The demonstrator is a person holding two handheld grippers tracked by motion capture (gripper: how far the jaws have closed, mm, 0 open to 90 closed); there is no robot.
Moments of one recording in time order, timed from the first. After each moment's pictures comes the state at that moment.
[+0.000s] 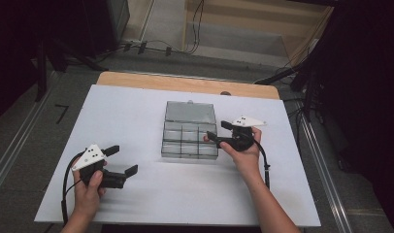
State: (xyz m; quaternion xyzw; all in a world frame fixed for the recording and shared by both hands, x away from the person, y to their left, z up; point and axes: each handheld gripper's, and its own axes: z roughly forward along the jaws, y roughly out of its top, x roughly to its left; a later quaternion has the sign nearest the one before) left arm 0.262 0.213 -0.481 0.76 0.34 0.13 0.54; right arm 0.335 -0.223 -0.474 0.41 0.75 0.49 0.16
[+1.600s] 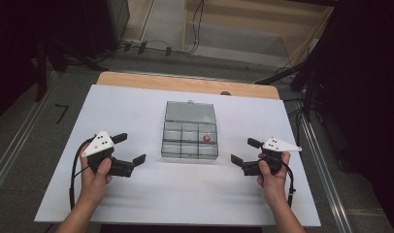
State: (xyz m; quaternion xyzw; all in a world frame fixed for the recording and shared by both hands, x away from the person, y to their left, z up) left arm 0.286 0.190 -0.455 0.77 0.31 0.14 0.54; right arm 0.262 -0.288 -0.477 0.41 0.73 0.52 0.15
